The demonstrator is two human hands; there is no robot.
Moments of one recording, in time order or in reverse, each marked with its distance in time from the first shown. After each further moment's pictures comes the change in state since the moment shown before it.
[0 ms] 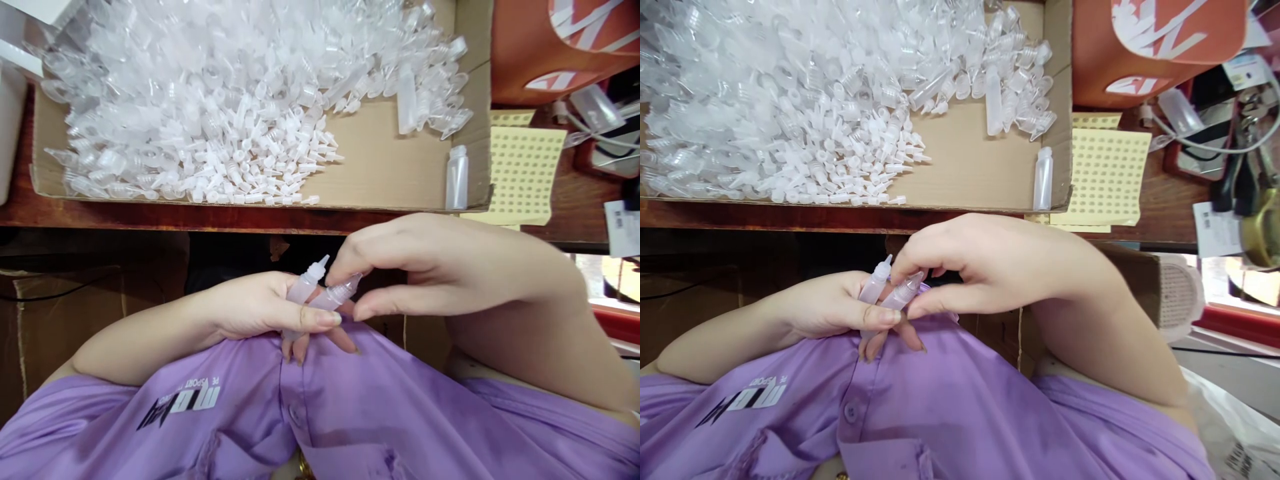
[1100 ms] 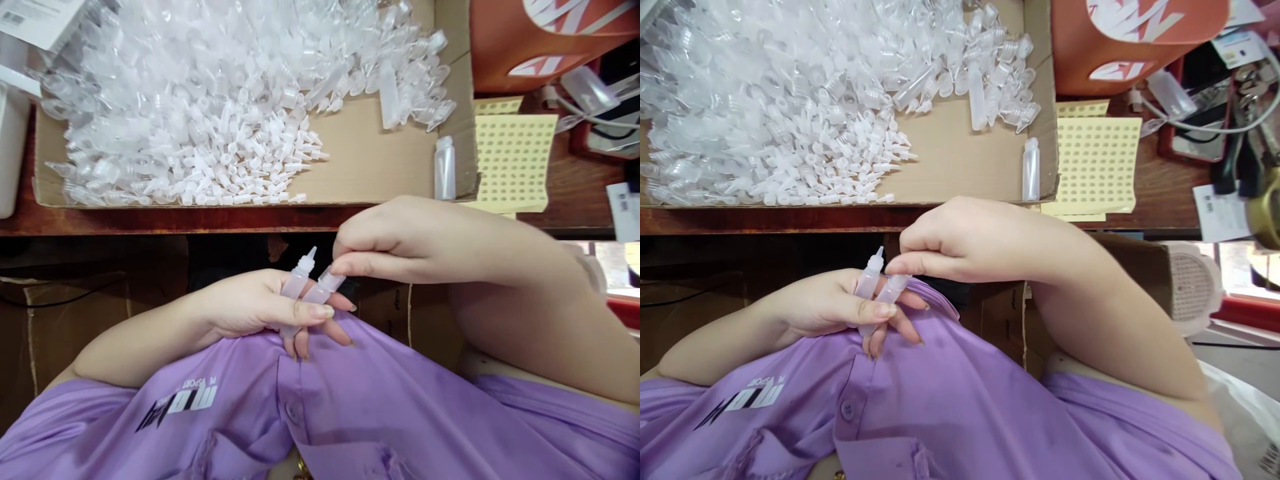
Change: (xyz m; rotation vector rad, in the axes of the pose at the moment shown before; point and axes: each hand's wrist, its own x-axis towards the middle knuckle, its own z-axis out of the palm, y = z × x) left_hand 0.002 0.003 0.006 -0.158 0.068 -0.062; right_hand -0.010 0.005 -0.005 -0.096 0.049 0.160
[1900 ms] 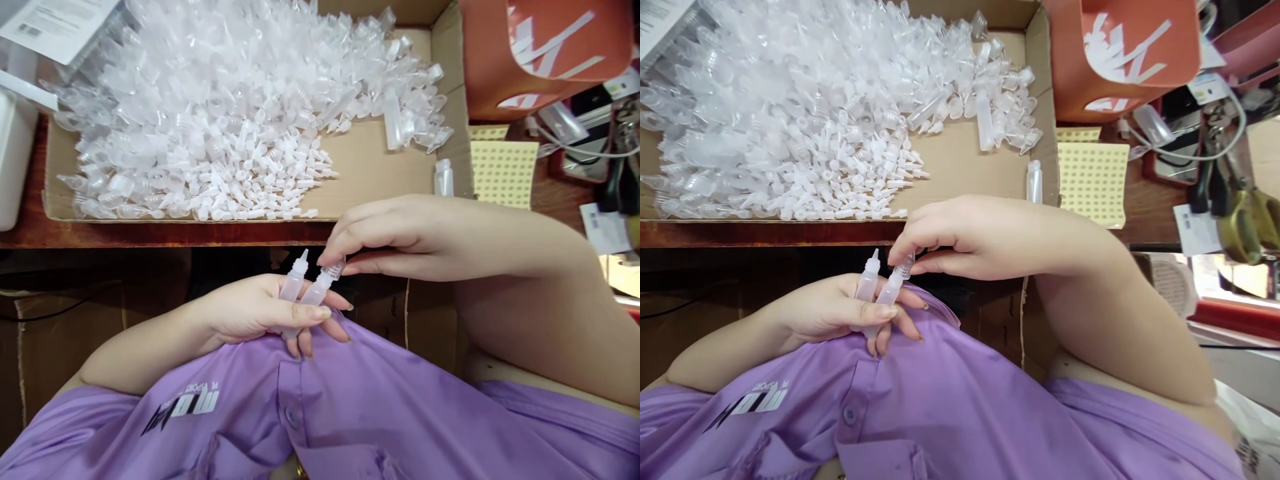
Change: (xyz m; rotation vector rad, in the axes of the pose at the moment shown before) left_hand -0.008 0.005 -0.015 -0.029 -0.026 0.076; right_hand 0.018 -0.006 -0.021 0.009 -0.009 -0.134
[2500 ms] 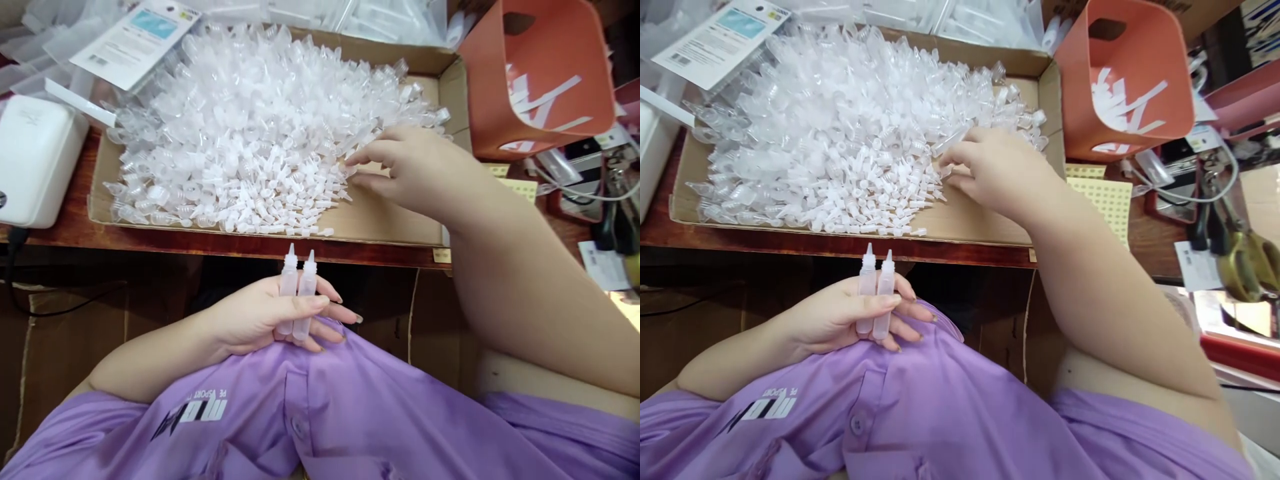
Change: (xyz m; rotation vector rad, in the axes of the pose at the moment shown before) left_hand -0.014 0.002 0.006 -0.200 0.126 0.198; right_hand 0.035 0.061 -0.041 -0.643 0.518 0.614
